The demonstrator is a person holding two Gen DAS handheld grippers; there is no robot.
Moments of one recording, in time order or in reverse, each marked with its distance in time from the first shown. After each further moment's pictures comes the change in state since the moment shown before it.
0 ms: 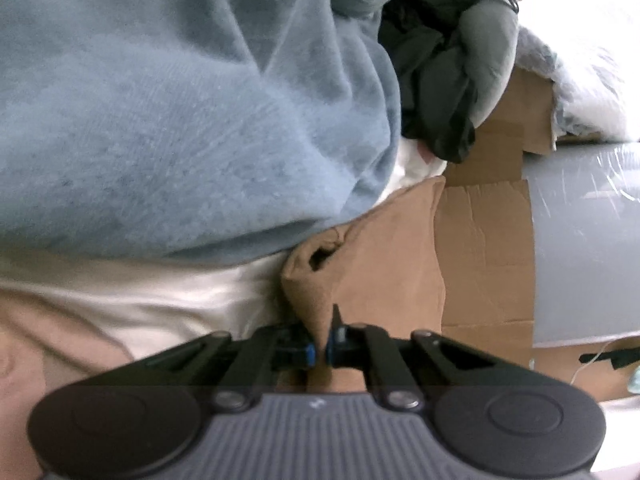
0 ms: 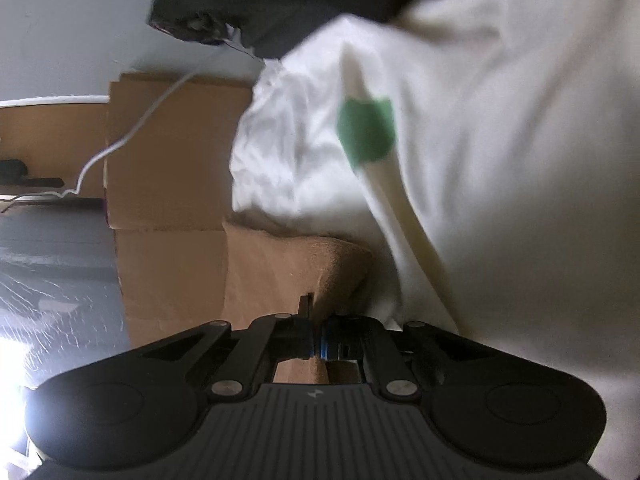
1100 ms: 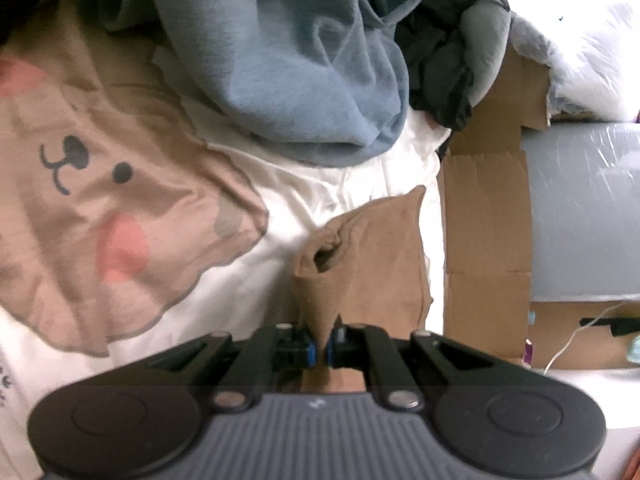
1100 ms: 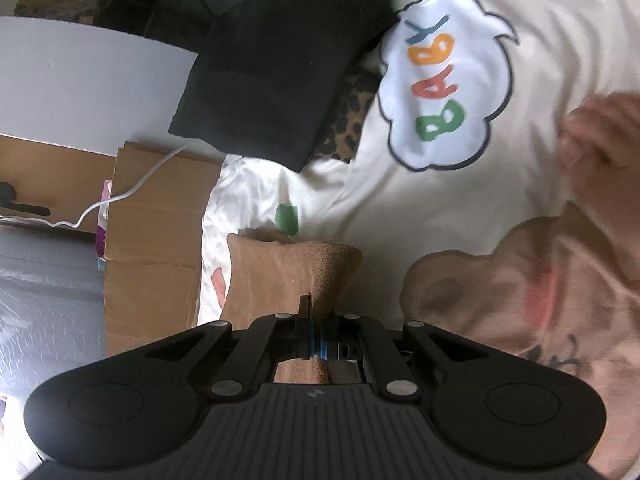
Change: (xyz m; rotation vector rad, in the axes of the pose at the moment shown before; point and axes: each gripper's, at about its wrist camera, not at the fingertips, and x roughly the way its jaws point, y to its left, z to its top) left arm -0.112 0.022 -0.048 -0.010 0.077 0.072; right arm -0.175 0.001 -0.011 -0.024 -0.154 -0.207
